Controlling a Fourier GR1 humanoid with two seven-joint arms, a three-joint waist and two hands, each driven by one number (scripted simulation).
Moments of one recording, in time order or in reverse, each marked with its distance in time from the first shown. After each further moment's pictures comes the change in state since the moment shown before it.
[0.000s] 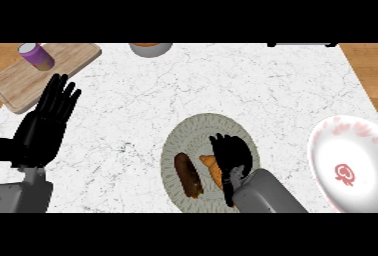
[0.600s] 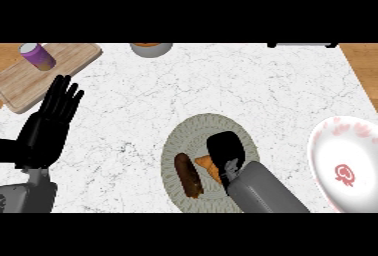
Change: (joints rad) left arm 0.004 -0.039 0.013 -0.012 -0.043 -0.010 0.007; right arm -0.078 0.008 0.029 0.110 0.139 0.037 -0.159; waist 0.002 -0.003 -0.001
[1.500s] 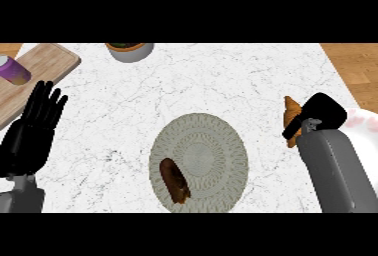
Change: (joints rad) left arm 0.044 0.009 0.071 -0.004 0.003 -0.003 -0.005; right arm -0.043 -0.128 -0.652 0.062 0.142 -0.413 0.469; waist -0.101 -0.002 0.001
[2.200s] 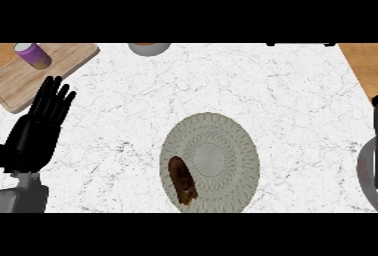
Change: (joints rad) left arm -0.021 0.000 -0.035 -0.026 -0.003 -0.023 0.014; right arm -0.173 -0.160 -0.443 0.052 0.494 -0.125 0.151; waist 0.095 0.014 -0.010
